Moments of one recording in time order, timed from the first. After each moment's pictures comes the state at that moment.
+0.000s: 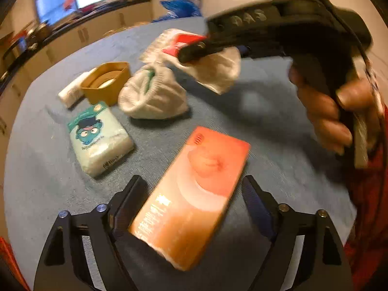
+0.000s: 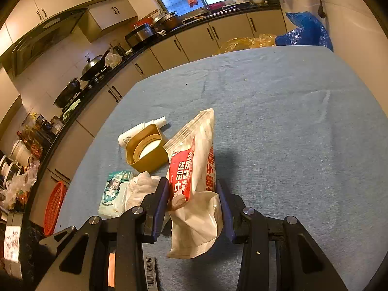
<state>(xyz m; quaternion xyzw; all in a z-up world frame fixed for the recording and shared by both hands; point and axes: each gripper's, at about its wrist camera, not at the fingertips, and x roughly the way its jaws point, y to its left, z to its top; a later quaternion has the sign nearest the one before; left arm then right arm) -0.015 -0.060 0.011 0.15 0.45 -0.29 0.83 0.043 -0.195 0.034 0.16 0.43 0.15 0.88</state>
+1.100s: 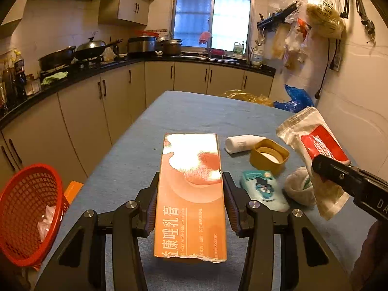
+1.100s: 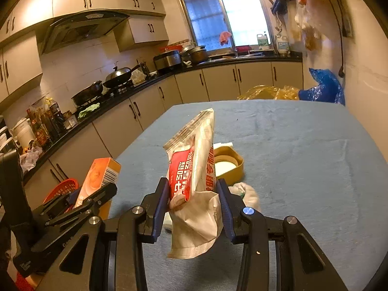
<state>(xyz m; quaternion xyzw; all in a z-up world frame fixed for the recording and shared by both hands) -0.010 0.084 0.055 -0.04 0.29 0.00 0.96 -0.015 -0.075 0.070 0.08 0.31 0.15 0.94</state>
